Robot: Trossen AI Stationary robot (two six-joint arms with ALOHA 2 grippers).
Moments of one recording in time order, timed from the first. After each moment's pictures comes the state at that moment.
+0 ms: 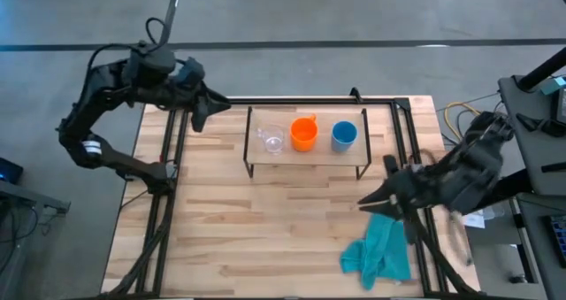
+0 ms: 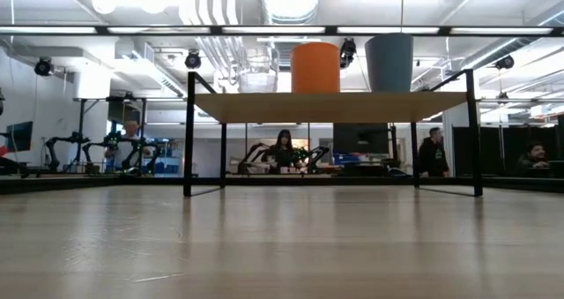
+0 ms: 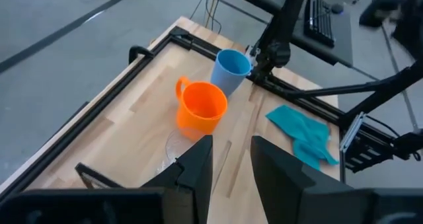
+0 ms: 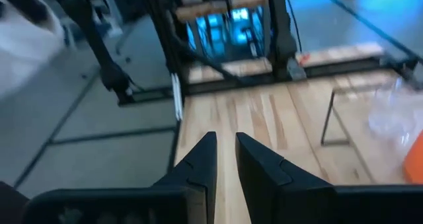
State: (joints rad) left arm 0.31 1.25 1.98 -1.21 0.10 -0.28; right arm 0.77 1.21 1.56 -0.77 0.58 0.47
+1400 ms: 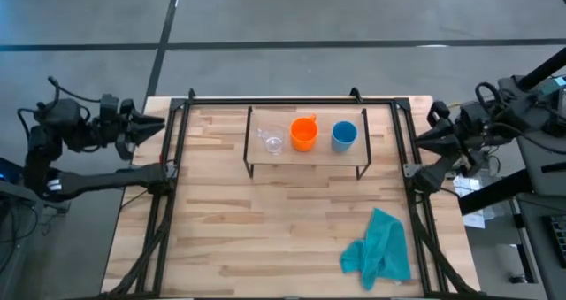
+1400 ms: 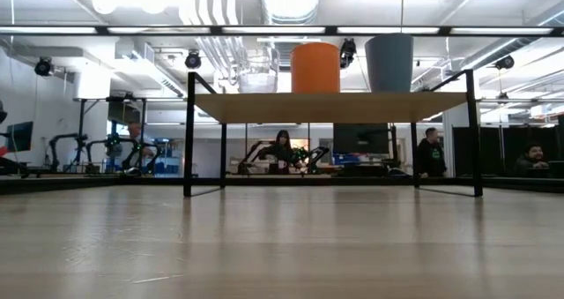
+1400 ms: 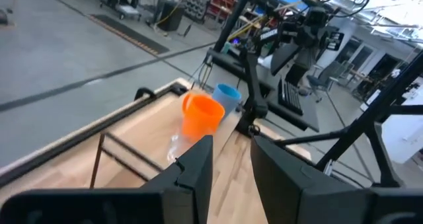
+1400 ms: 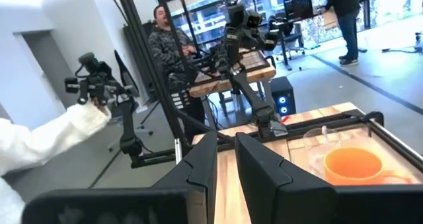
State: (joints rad) left arm 0.31 0.50 1.25 -0.95 0.02 -0.42; right arm 0.77 0.57 1.26 -0.69 0.63 0.30
